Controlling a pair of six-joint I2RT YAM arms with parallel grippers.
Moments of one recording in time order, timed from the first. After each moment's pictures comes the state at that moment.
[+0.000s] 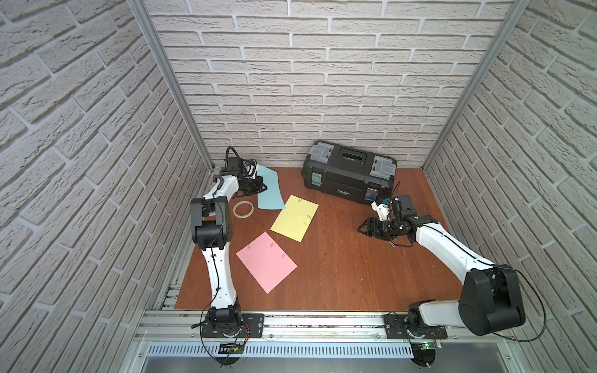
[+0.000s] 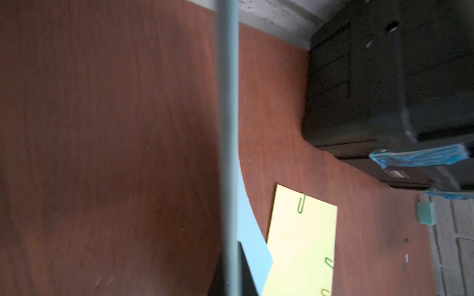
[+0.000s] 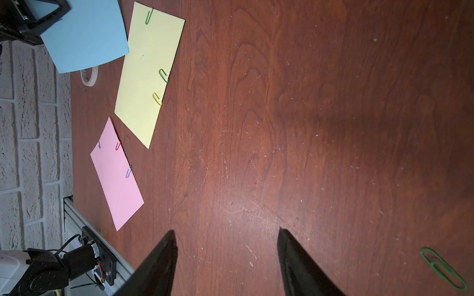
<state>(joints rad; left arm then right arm) 0.04 2.22 1.80 -0.60 0.57 -0.08 0.12 1.37 0.90 -0.60 -0.47 0.31</state>
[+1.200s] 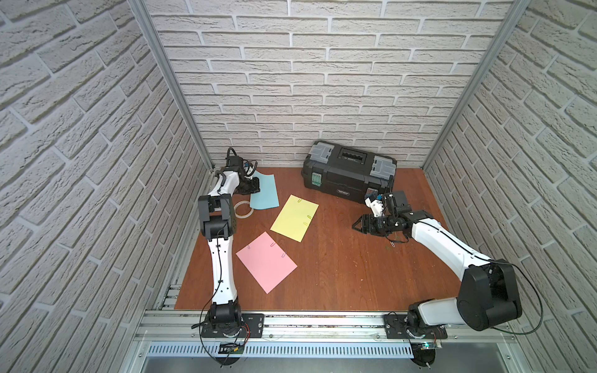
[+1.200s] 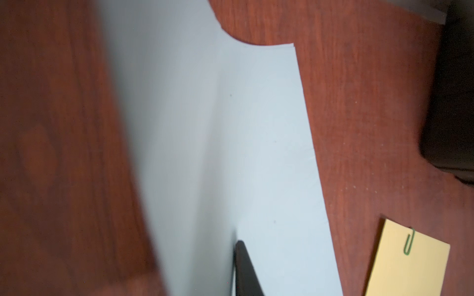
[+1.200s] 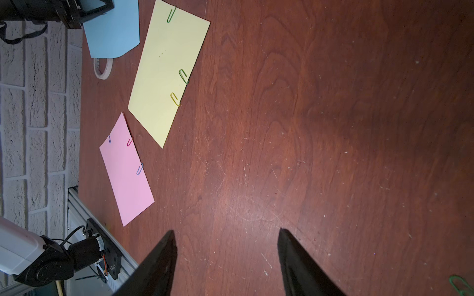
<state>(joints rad) 0.06 2.47 2.13 -0.80 0.39 0.01 0.18 1.40 0.97 -0.61 -0.47 0.31</state>
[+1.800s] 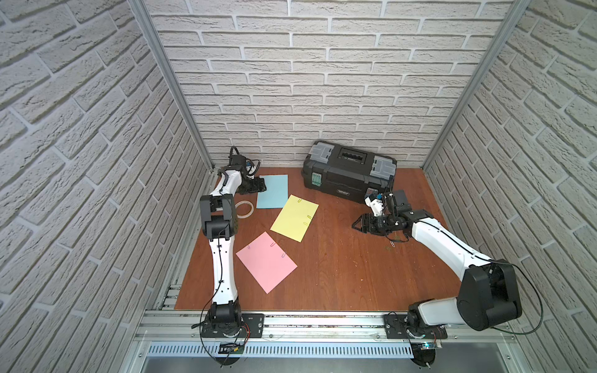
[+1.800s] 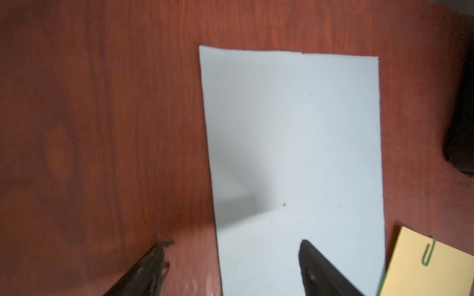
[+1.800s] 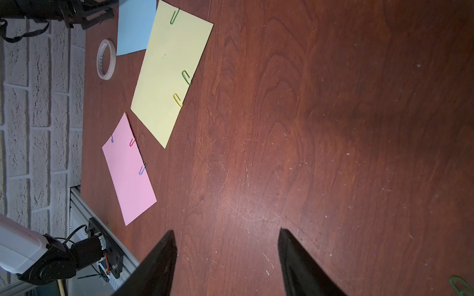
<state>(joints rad) 0.04 2.42 2.07 -0.79 0.29 0.00 0.19 1.41 0.98 -0.62 -0.47 0.31</state>
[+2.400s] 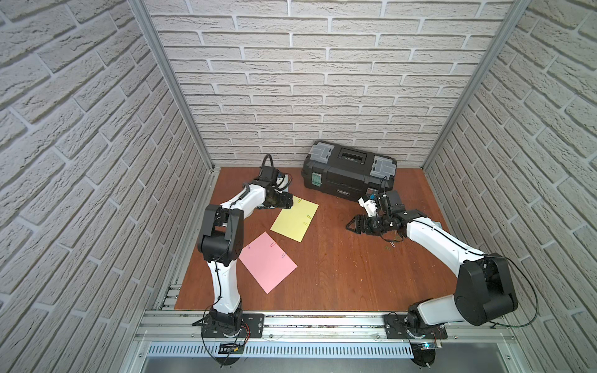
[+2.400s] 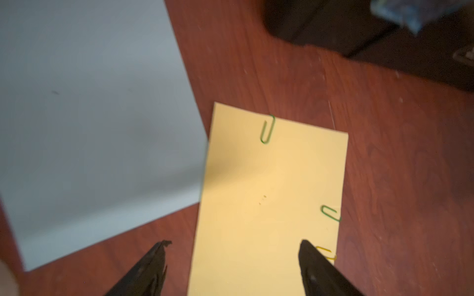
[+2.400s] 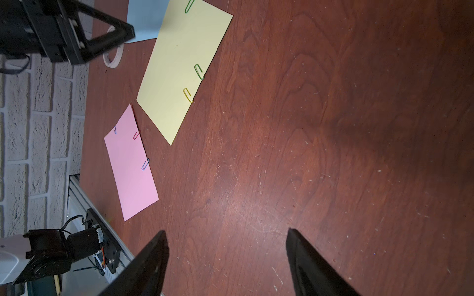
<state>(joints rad) -0.29 1.98 1.46 -0.58 0.20 -0.06 0.23 1.44 0.98 -0.57 -0.48 0.29</state>
